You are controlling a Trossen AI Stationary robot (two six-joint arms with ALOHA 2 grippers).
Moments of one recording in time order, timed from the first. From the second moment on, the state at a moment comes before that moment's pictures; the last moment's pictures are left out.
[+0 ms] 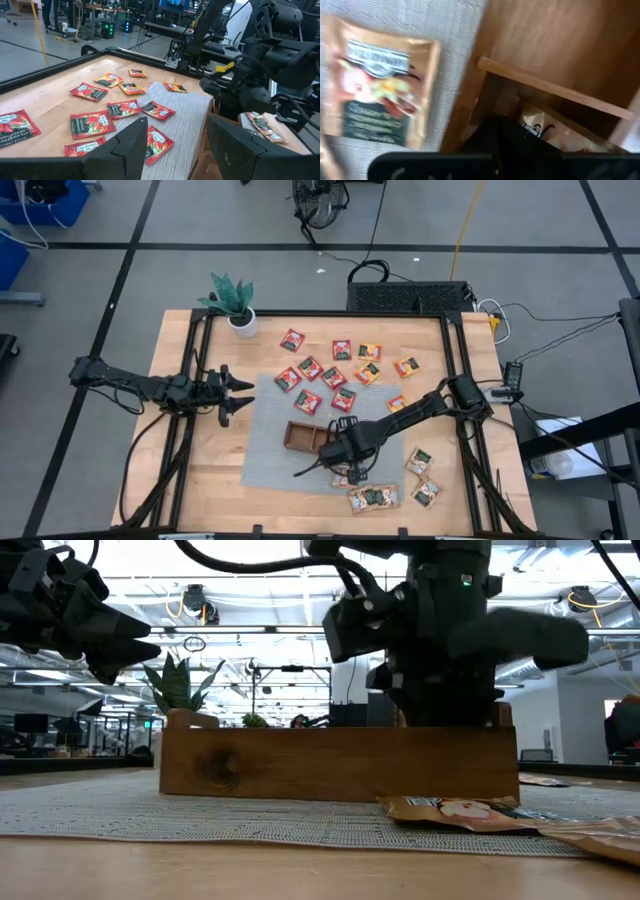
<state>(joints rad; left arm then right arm) -0.23 0.24 0.01 0.16 -0.35 -0.27 0.35 2.10 1.54 -0.98 0.13 0.19</state>
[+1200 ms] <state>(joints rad) -0.23 0.24 0.01 0.16 -0.35 -0.27 0.53 1.81 1.48 -1.30 0.41 0.59</state>
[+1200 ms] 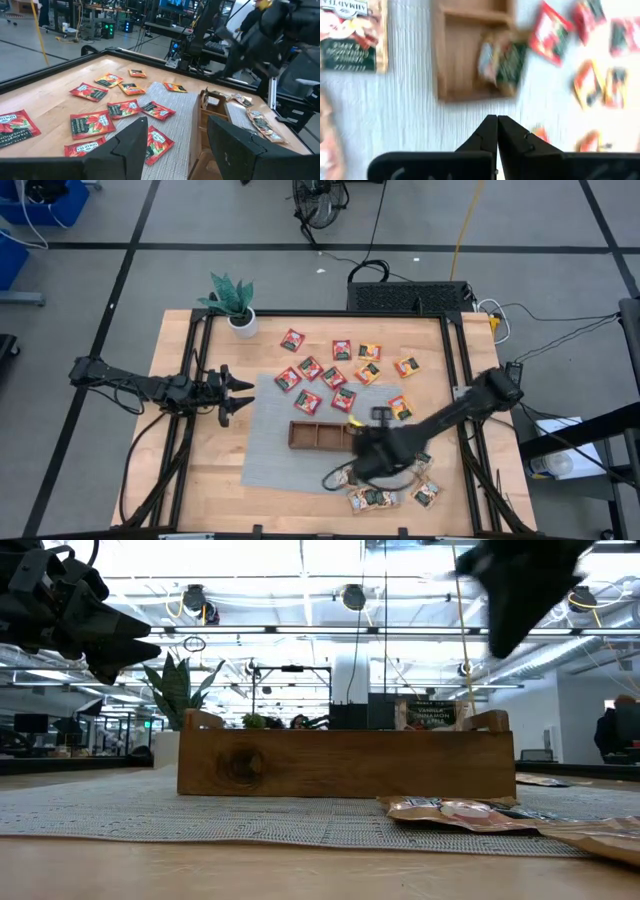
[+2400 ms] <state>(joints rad) -0.23 0.24 0.01 0.16 -0.35 -0.27 0.66 1.40 0.59 -0.54 -0.26 1.40</state>
